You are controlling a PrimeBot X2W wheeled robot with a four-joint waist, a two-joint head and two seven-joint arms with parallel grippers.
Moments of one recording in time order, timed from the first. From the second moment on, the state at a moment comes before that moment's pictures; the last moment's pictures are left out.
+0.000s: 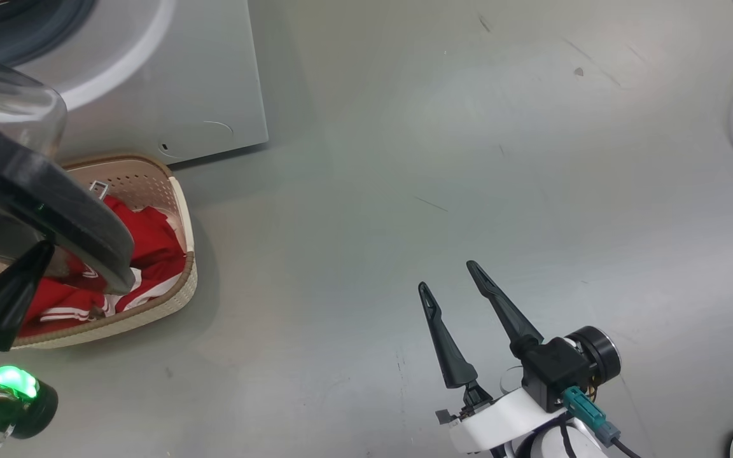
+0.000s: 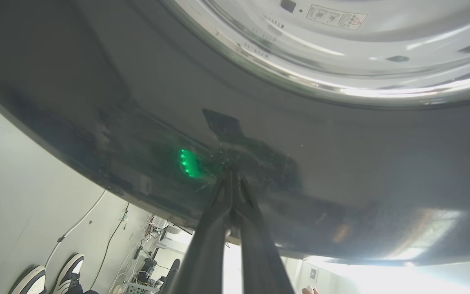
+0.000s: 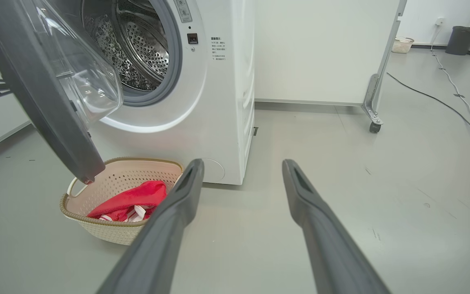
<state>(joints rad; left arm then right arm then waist) -0.12 0.39 0.13 0.05 -2.32 0.12 0.63 -0.07 -0.06 0.55 0.02 0.24 -0.13 -0.26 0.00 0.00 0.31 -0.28</state>
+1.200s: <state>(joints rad) -0.27 0.30 0.09 0.08 -2.25 0.12 0.42 -0.02 -0.05 0.50 -0.03 0.24 -0.13 -0.26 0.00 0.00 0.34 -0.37</state>
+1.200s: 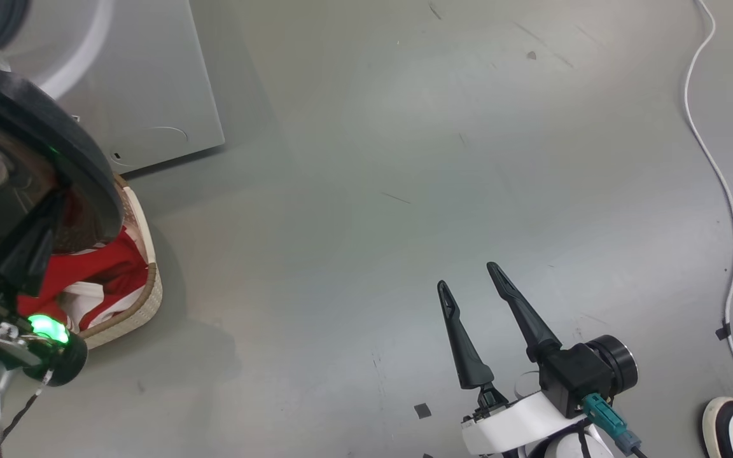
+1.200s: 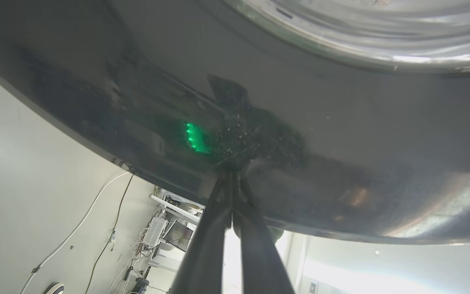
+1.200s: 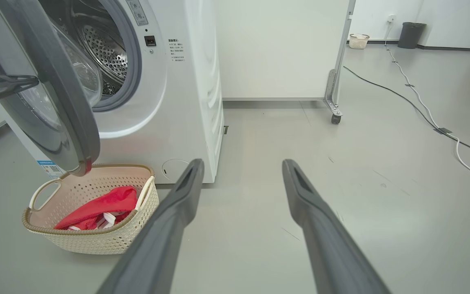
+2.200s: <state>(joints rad) -0.16 0.52 -0.19 0.11 -1.27 -0.12 0.16 -0.02 -0.05 0.39 0.05 0.17 -0.13 -0.26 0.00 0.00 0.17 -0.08</state>
